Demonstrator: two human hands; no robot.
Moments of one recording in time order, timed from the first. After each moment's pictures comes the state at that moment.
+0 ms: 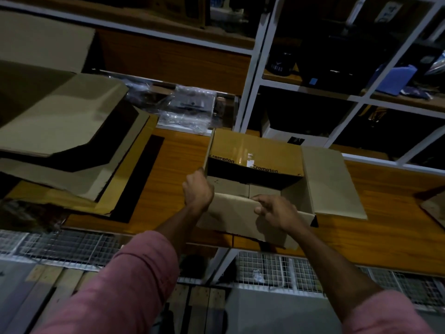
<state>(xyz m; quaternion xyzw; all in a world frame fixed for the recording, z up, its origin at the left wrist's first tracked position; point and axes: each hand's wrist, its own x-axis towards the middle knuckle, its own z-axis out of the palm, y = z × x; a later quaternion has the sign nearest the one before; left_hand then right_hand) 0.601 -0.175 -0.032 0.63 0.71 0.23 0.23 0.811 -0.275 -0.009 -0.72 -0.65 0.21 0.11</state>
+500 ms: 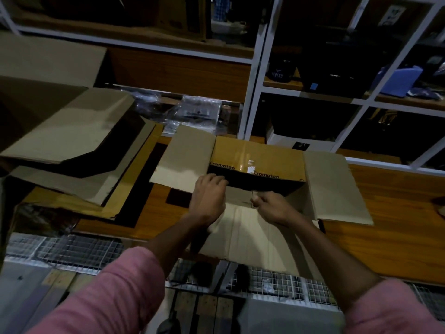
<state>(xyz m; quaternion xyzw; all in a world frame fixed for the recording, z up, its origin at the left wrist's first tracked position) 0.600 -0.197 -0.033 0.85 0.49 0.17 0.03 0.810 -0.250 -0.009 -0.70 -0.63 0.31 0.14</state>
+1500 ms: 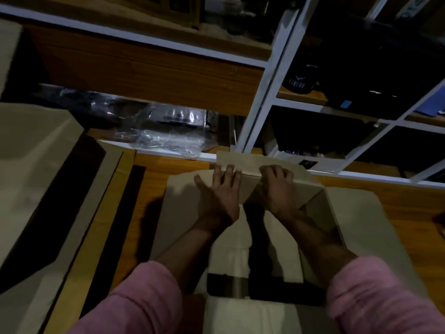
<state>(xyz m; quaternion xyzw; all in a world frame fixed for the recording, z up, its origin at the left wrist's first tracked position) 0.657 0.002 -0.054 0.88 0.47 0.06 -0.01 0.849 -0.021 -0.047 -0.78 -0.62 -0.02 0.06</state>
